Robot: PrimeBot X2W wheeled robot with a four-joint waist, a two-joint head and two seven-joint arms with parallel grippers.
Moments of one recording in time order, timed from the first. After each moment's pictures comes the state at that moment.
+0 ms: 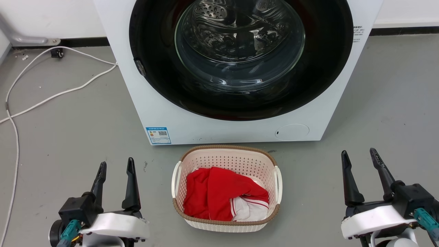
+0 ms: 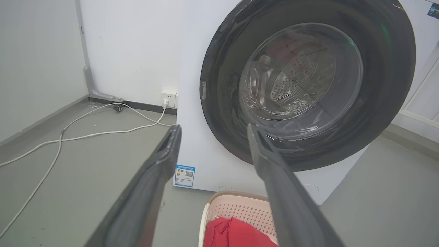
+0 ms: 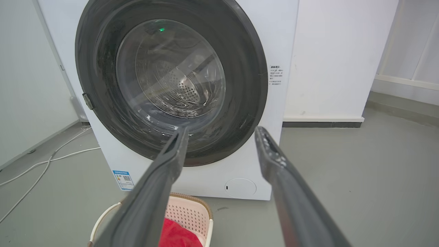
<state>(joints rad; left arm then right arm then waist) -0.01 0.05 0.03 0.09 -0.24 -0.04 -0.23 -0.02 -0.05 -0.02 0.08 0.08 0.13 -0.23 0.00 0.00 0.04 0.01</state>
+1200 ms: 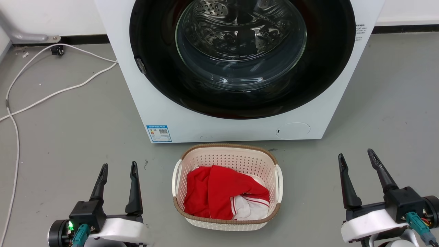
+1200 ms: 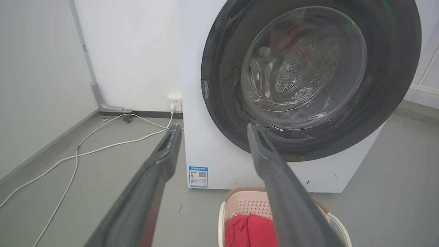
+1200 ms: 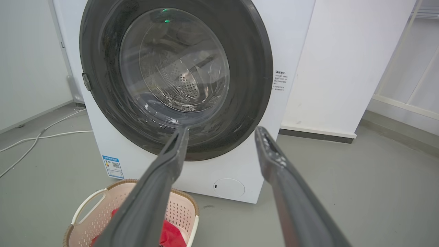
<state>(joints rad) 0.00 0.05 0.03 0.09 -0.11 -0.03 -0.26 -0.02 -0.05 -0.03 0.09 -0.06 0.13 -0.26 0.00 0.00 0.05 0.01</state>
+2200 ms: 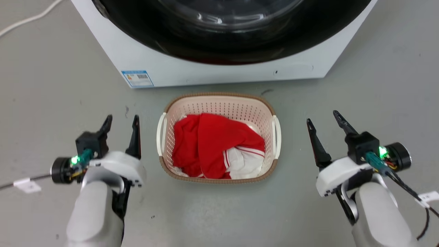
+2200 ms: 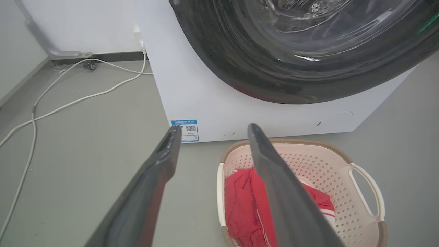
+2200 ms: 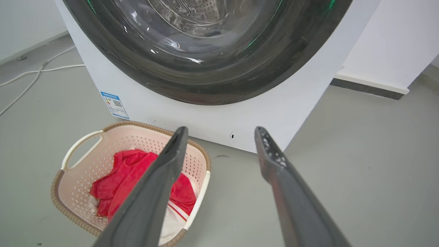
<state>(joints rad) -0.43 0.11 0.06 0.59 -0.07 -0.12 -0.26 -0.37 -0.05 0.05 0.47 -0.11 0.13 -0.26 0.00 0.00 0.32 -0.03</state>
